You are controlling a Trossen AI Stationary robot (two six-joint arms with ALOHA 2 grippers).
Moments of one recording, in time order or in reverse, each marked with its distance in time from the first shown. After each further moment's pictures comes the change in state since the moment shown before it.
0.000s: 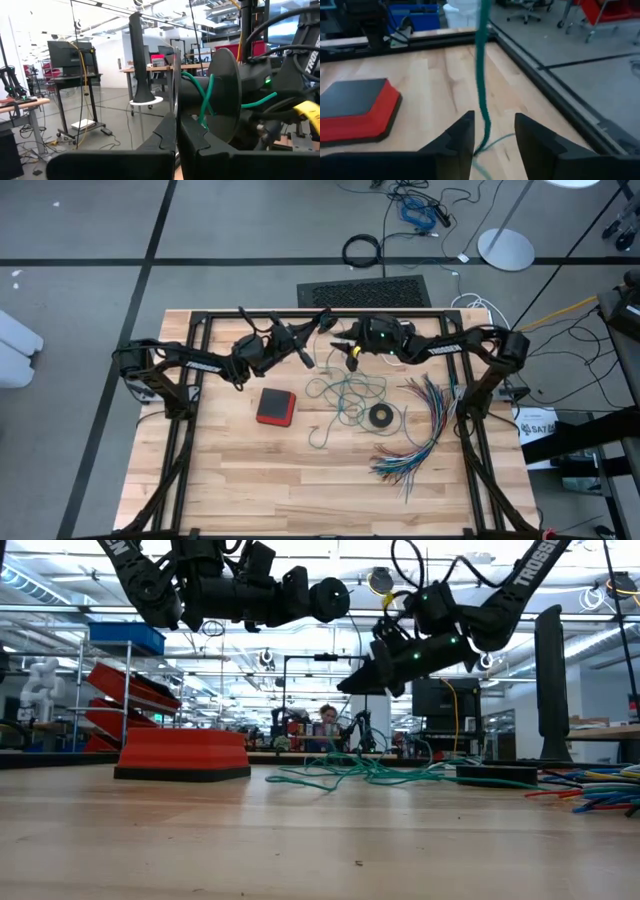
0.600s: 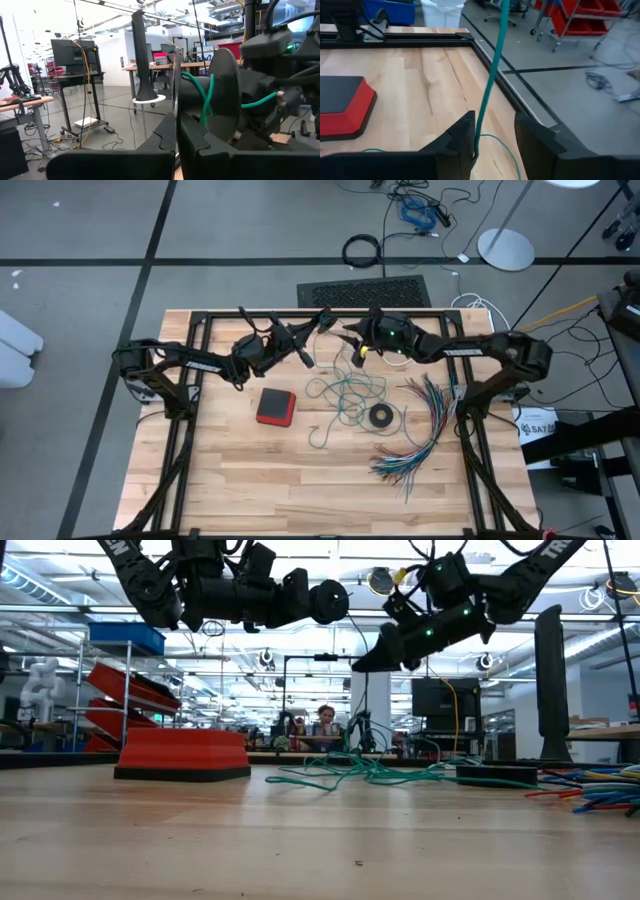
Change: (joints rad) left arm 0.000 0.000 0.000 -0.008 -0.016 0.001; right arm 0.028 -0.186 -0.004 -0.183 0.161 -0.124
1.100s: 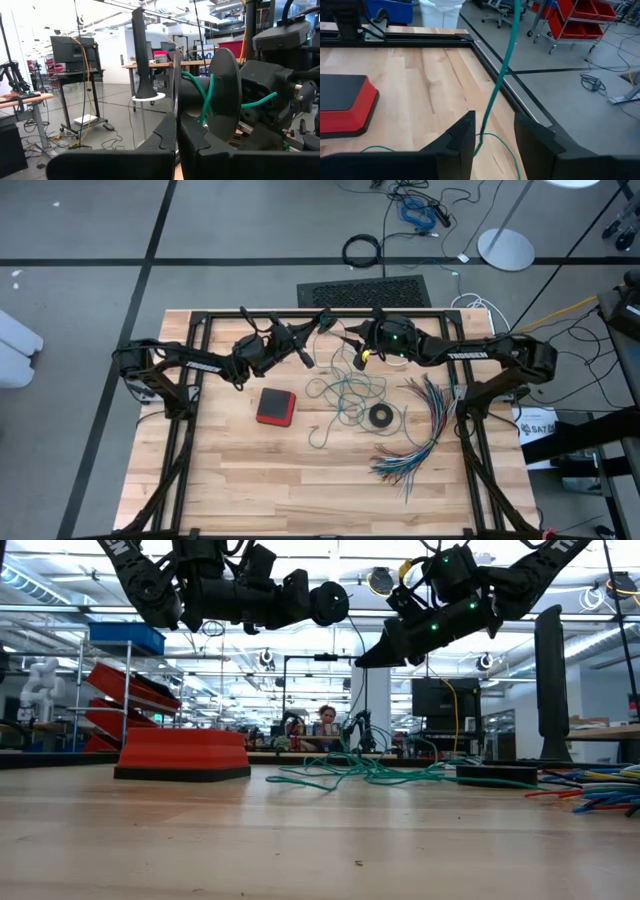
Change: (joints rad) left arm 0.000 0.000 0.000 -0.012 -0.001 -0.014; right arm 0.029 -0.046 -0.023 -0.016 0.047 -0.007
